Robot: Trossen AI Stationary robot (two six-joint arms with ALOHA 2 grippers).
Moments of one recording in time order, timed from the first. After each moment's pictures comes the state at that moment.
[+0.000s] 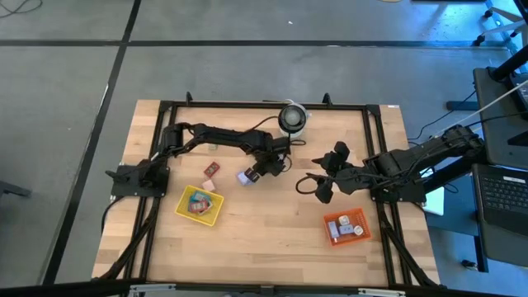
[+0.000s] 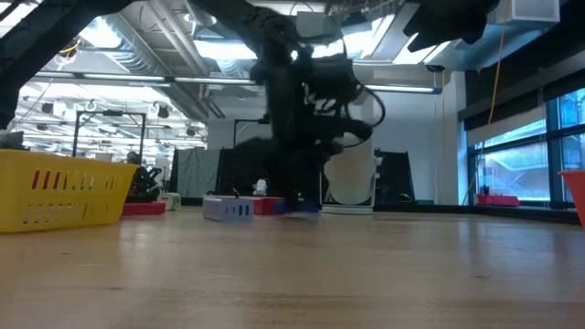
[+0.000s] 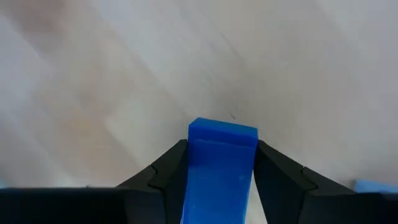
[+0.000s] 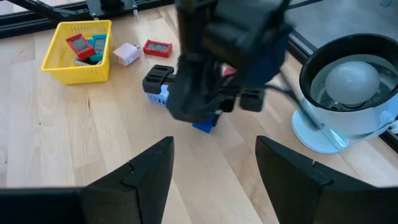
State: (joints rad) left arm 0.19 2.17 1.66 -0.81 0.03 0.87; right arm 0.40 1.15 0.99 -0.64 0.65 0.54
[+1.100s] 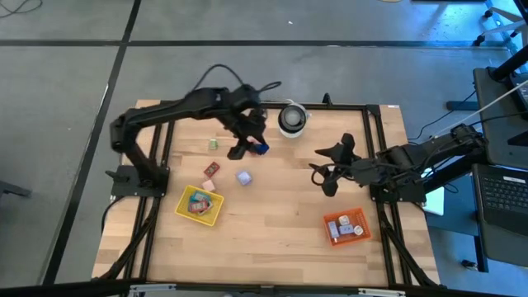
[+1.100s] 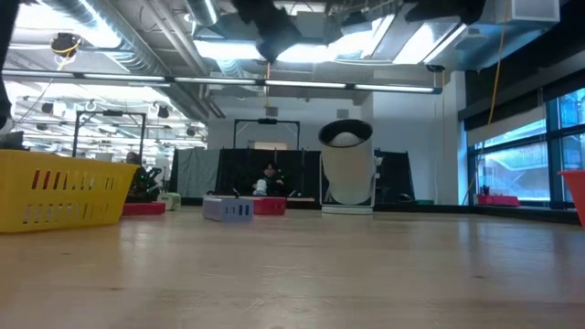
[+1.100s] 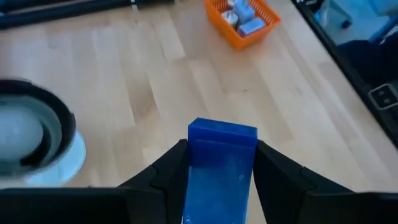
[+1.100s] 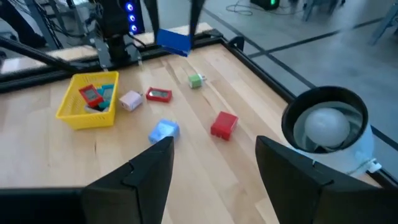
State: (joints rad) left arm 0.31 1.65 1.70 -0.97 0.45 0.45; right arm 0.40 1.05 1.00 -0.54 0.72 0.43
